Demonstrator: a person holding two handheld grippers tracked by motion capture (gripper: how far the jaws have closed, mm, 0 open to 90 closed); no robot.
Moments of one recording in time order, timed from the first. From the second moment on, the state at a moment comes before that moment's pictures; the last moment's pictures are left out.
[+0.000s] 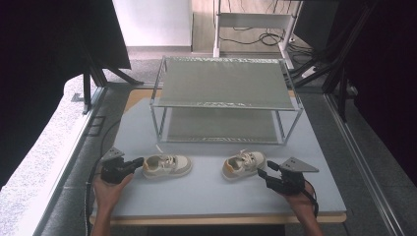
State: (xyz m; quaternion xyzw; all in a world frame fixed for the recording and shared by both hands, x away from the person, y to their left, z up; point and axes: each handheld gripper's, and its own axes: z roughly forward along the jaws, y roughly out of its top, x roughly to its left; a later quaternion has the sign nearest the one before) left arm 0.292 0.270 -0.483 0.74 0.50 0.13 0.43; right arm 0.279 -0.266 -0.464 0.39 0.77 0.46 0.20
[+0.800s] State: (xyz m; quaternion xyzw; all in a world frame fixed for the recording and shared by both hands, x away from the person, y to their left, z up) left arm 0.261 0.259 -0.479 0.78 0.43 0.07 0.44; right arm 0.278 -0.278 -0.459 0.41 0.76 0.47 0.21
